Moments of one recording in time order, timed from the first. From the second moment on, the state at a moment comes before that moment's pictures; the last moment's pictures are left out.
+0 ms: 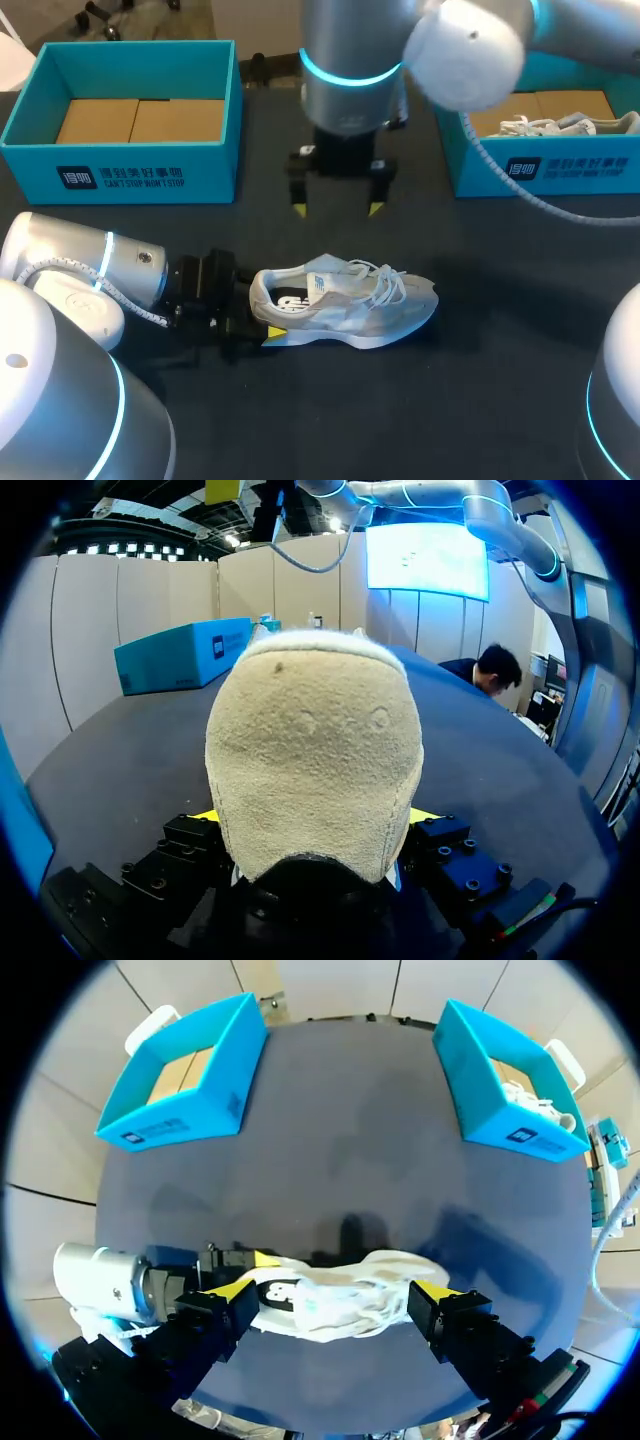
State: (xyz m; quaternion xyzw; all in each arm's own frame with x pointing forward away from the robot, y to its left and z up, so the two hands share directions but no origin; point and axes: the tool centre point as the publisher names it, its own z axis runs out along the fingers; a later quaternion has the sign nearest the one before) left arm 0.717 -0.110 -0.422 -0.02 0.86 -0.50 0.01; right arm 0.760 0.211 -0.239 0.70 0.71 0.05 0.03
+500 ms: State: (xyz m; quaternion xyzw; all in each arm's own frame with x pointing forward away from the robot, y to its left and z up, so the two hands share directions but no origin) left arm 0.717 -0.110 -0.422 -0.02 0.86 -0.51 0.01; right arm 0.731 0.244 -0.270 0.73 0.68 0.02 0.03
